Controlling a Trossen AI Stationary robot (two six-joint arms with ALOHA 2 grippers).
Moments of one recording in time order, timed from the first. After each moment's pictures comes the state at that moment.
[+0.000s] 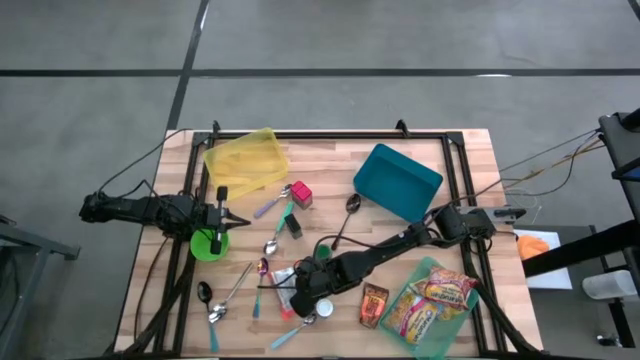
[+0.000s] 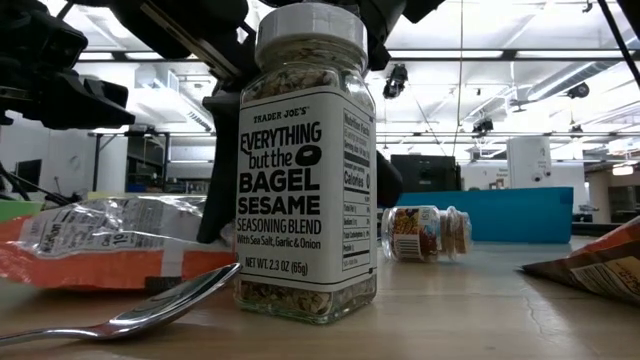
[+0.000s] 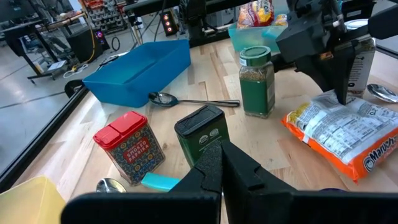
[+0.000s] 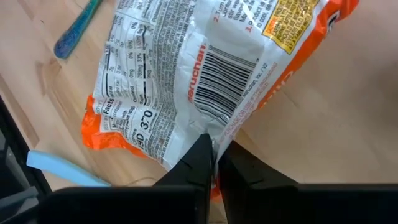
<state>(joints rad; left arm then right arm) -0.15 0.03 0.11 -0.36 -0.14 0.20 0.37 2.29 1.76 -0.49 0.07 1.17</state>
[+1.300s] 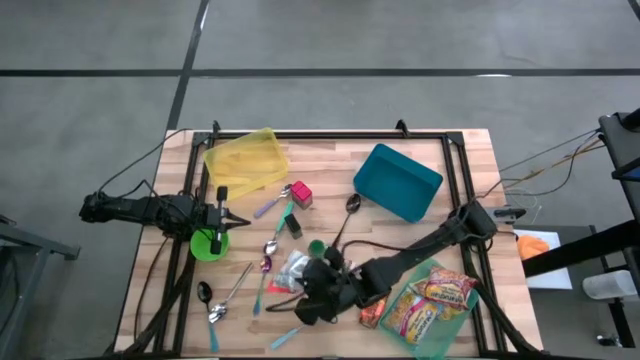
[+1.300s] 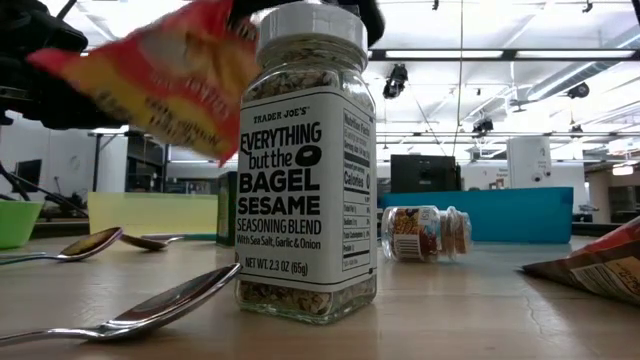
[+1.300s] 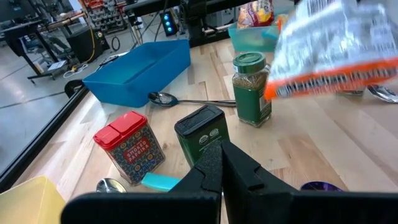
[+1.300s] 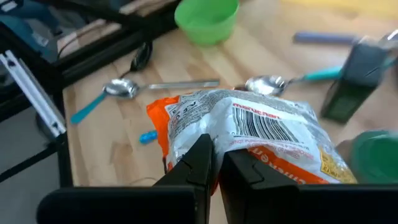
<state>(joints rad) -0.15 0.03 0.11 -0.36 -0.14 0.20 0.49 2.10 1.76 -0.43 0.61 0.84</state>
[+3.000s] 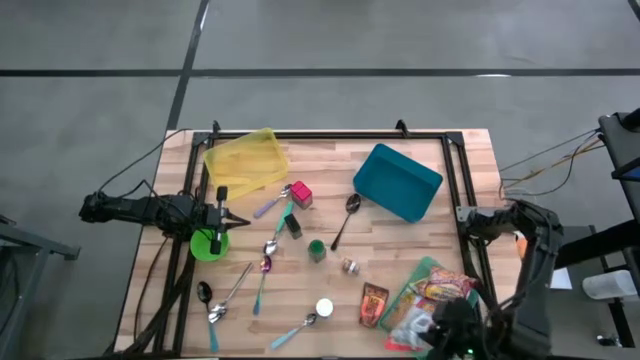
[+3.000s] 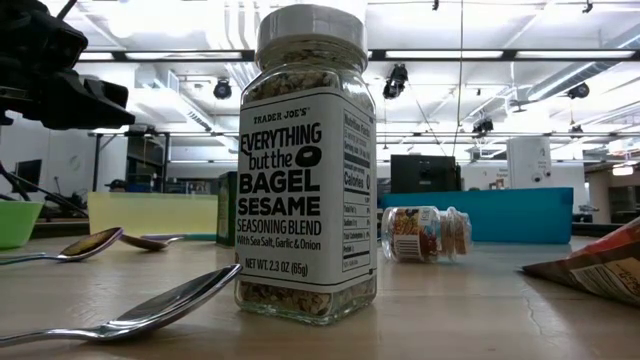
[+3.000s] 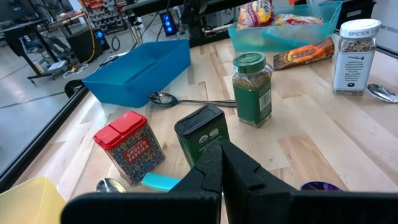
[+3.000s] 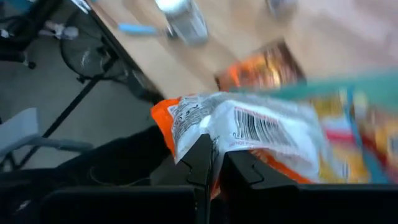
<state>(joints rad) -0.15 0.03 0.11 -0.36 -0.14 0.20 1.15 1.80 1.76 -1.29 0.59 1.95</state>
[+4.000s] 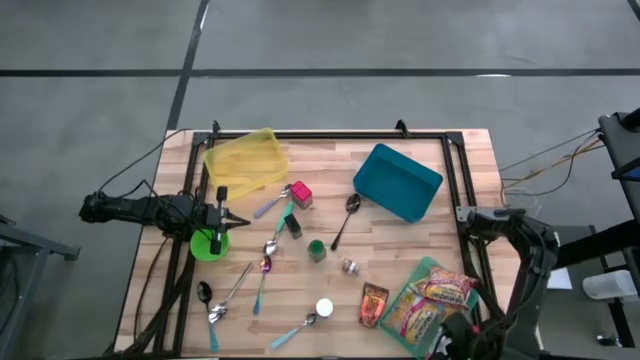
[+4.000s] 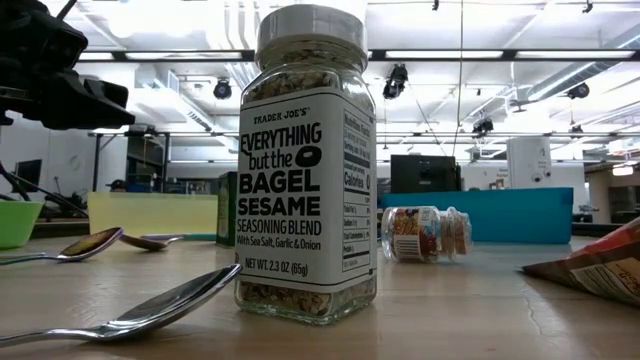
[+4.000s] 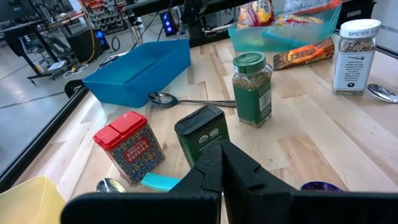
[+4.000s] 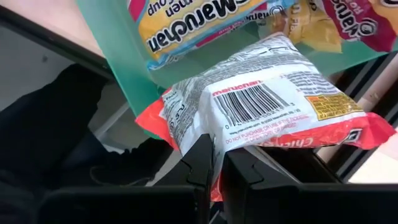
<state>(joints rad) -0.15 0.03 0.11 -0.36 -0.14 0.20 1.16 1.92 1.76 -1.36 0.04 2.29</state>
